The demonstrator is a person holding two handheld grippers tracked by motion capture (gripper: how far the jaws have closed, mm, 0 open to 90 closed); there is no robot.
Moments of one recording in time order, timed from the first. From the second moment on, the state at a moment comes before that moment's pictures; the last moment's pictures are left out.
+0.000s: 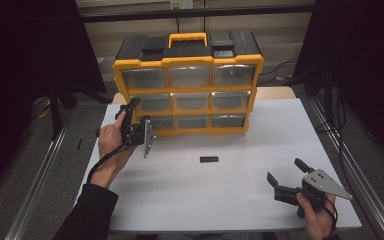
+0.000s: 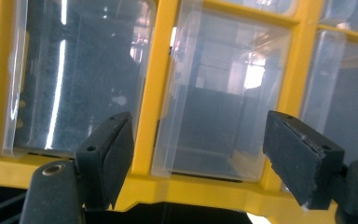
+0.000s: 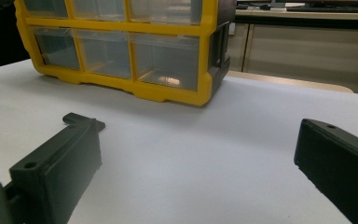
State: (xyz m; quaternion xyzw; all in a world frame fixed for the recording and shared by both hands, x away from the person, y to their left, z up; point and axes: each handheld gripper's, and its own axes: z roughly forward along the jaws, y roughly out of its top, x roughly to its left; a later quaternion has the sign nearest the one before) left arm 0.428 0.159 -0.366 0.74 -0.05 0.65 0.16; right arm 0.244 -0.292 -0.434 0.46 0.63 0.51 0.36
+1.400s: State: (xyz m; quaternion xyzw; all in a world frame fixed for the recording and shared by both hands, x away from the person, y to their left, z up) left arm 0.450 0.155 -0.365 0.72 -0.07 0.69 0.09; right arm 0.244 -0.293 -0.435 0.46 0.63 0.51 0.36
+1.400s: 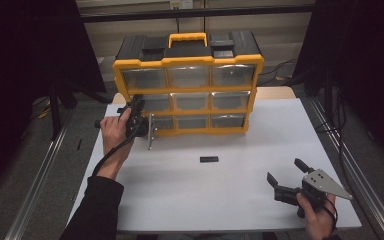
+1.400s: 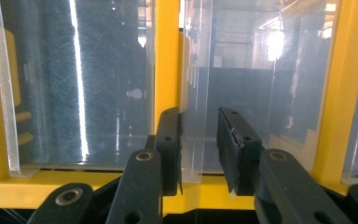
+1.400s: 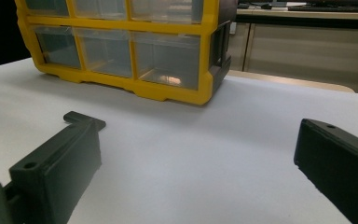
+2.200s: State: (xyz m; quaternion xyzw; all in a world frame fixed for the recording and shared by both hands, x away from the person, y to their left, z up) left arm 0.450 0.157 -0.365 0.71 -0.08 0.70 0.09; right arm 0.242 -0.292 -0.434 0.46 0.63 0.51 0.36
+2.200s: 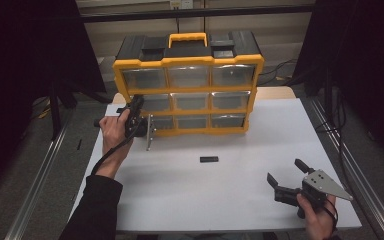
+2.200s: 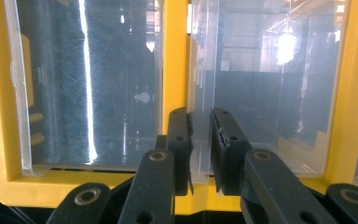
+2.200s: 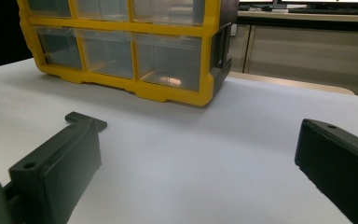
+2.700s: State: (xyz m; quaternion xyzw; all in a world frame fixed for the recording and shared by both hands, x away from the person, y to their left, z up) left arm 0.446 0.160 -0.363 0.71 -0.09 0.69 0.10; right arm 0.242 -0.292 -0.434 0.45 0.63 0.51 0.36
